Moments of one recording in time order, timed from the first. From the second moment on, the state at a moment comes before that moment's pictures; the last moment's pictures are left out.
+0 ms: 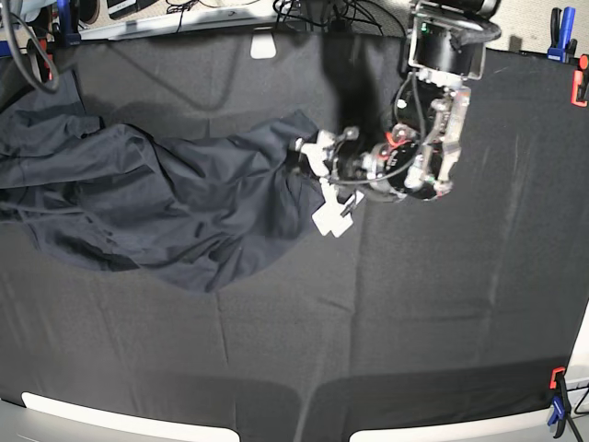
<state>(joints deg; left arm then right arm) -7.2 2.4 8.5 73.7 -42.9 -30.8 72.3 10.3 49.2 38.8 69.5 21.3 33.2 -66.2</state>
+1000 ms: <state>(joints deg) 5.6 -16.1 8.8 92.5 -70.8 -38.0 76.1 10.3 49.2 38.8 69.5 38.4 33.5 -66.2</state>
